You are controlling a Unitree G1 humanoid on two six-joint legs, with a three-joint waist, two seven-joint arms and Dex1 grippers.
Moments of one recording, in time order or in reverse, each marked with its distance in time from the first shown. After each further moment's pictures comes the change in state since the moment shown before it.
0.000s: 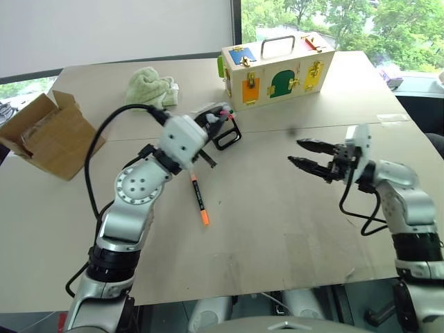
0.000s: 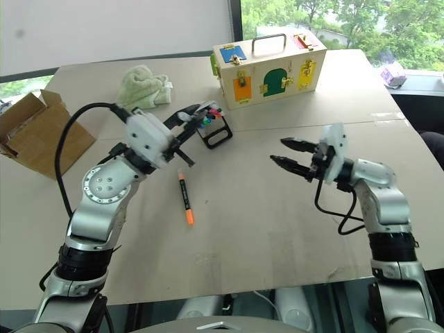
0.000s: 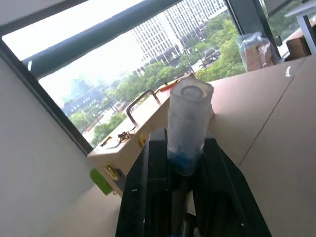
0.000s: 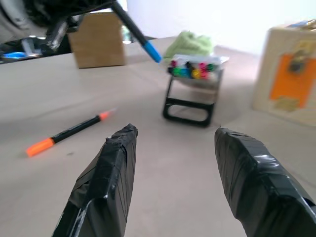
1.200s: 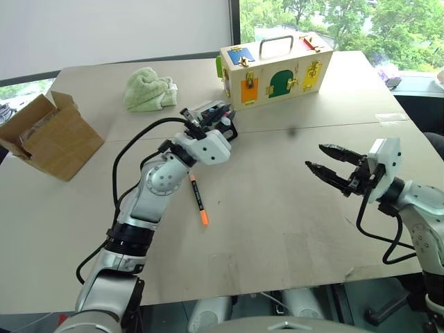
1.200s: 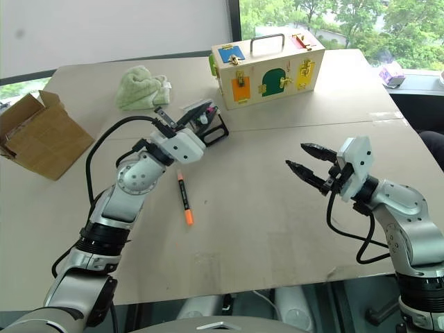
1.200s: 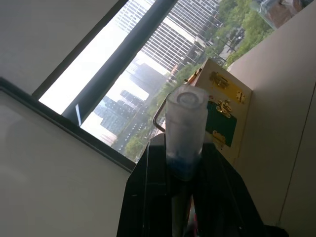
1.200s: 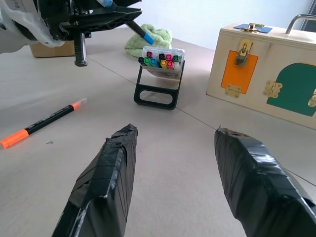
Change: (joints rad) left arm -0.107 -0.038 -0.023 0.353 0.294 -0.305 0.186; right arm 0.211 -0.093 -0.041 -0.314 0.089 0.097 -0.203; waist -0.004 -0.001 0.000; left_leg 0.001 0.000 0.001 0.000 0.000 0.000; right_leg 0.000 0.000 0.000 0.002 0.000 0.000
